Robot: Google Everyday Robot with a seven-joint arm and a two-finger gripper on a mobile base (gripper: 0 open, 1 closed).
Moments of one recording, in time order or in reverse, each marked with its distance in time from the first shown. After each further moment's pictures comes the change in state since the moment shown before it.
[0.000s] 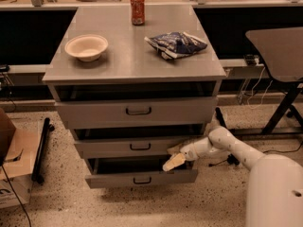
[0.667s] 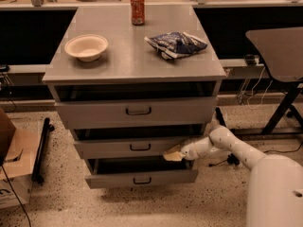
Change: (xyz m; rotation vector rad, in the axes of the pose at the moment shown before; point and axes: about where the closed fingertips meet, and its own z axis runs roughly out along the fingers) arm 0.000 0.000 0.000 0.000 0.000 0.000
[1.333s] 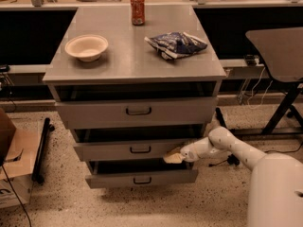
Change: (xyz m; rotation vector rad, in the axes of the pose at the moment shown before) arm 0.009 0.010 0.000 -0.006 0.036 0.021
